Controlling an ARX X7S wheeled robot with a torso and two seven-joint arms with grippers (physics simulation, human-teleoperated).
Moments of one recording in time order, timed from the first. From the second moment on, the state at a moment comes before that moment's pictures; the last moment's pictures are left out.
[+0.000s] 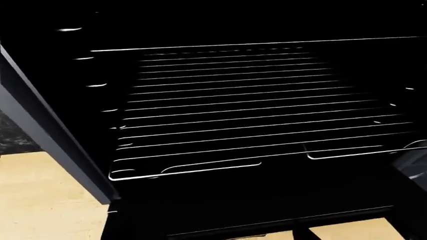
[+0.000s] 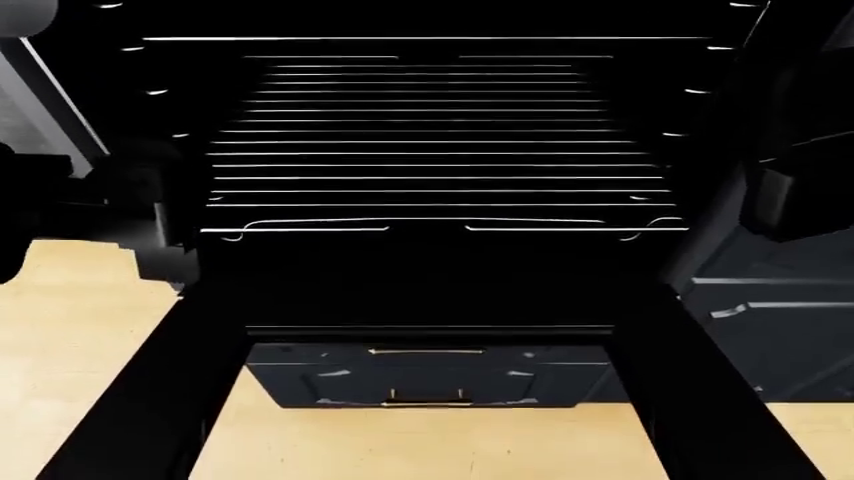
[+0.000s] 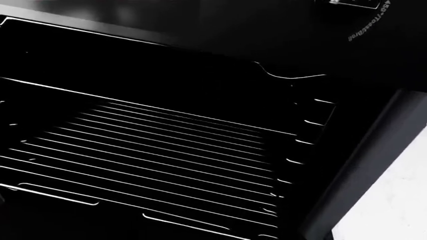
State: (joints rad) left arm -1.66 -1.05 0.69 0.50 -2.69 -0.83 -1.52; right arm 1.84 1.05 -0.63 -0.46 2.65 1.03 1.50
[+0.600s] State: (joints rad) left arm -1.70 -1.05 0.76 0.50 -2.68 -0.81 -1.48; right arm 1.88 1.07 -0.69 -0.46 2.64 0.99 1.47
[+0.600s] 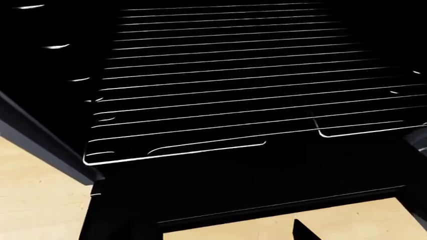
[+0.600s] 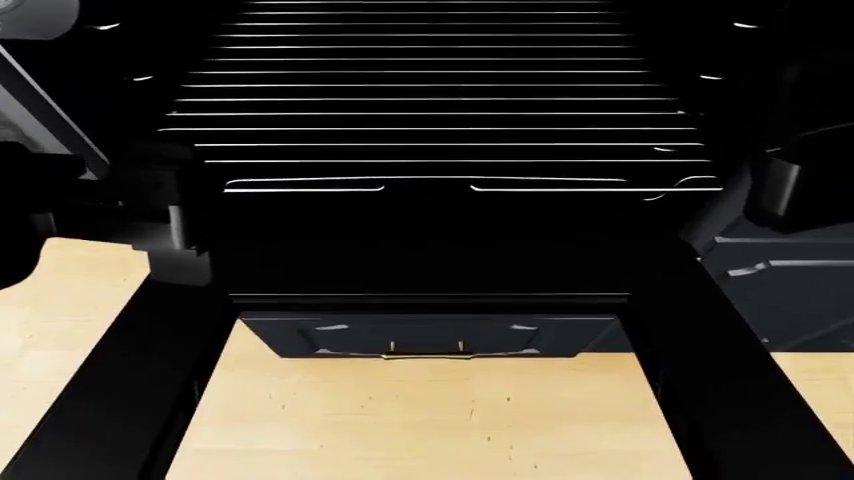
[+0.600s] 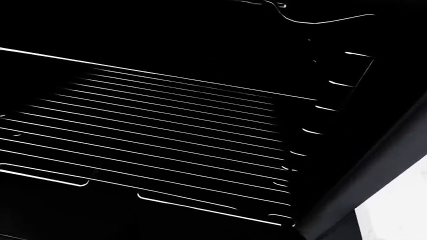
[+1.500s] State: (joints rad) left arm -1.70 -0.71 0.87 0.02 -2.14 -0.97 -1.08; right arm 1.62 0.86 -0.76 -0.22 2.18 0.94 1.16
